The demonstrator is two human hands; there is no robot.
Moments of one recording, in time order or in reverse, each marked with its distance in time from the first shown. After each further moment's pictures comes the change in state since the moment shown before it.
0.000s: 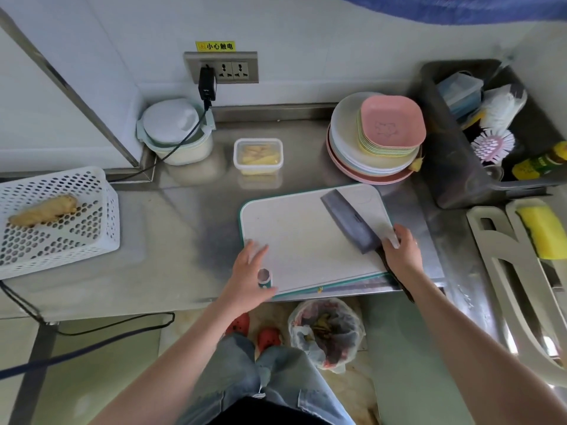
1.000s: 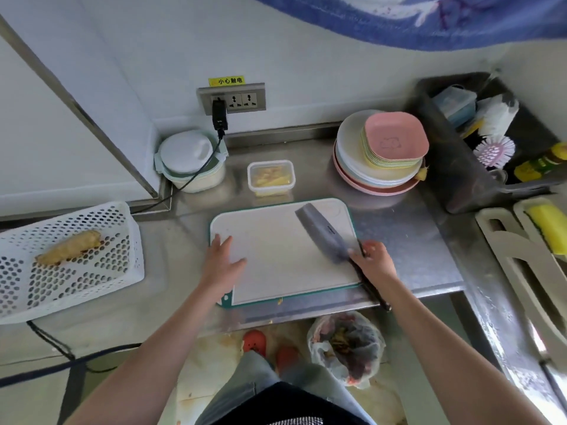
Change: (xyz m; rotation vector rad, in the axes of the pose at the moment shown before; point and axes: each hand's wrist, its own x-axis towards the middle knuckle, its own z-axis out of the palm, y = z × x) left_hand 0.042 -0.050 -0.090 -0.102 0.182 -0.283; right_hand -0.049 -0.073 0.048 0.299 -0.128 0.090
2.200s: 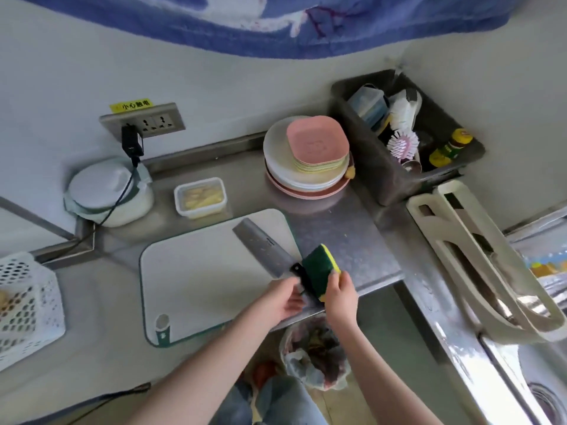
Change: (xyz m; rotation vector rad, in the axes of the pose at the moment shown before) left_hand -0.067 0.173 0.140 -0.585 -0.630 -0.559; right_hand -0.049 0.030 -0.029 0.352 0.293 0.157
